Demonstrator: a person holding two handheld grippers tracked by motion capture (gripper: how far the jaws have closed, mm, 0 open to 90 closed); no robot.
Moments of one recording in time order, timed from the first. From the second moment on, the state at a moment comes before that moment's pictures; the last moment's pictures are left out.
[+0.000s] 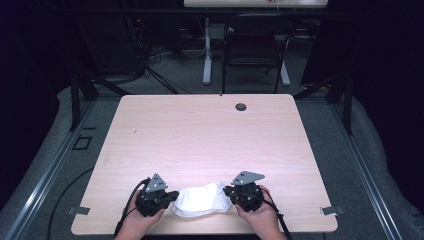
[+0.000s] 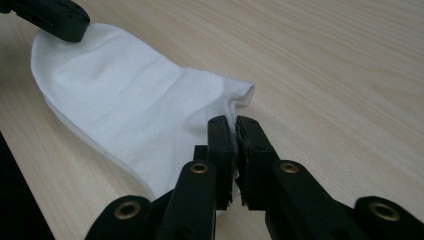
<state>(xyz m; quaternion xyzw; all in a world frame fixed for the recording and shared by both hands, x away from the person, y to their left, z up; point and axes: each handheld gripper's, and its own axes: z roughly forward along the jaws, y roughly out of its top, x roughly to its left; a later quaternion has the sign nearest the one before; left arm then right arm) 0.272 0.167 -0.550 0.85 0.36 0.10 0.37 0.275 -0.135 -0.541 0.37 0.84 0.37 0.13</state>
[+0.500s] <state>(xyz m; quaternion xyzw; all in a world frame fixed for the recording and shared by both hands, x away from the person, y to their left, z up) 0.268 0.167 -0.559 0.86 0.36 0.09 0.35 0.275 -0.130 -0.548 0.36 0.85 0.37 0.13</state>
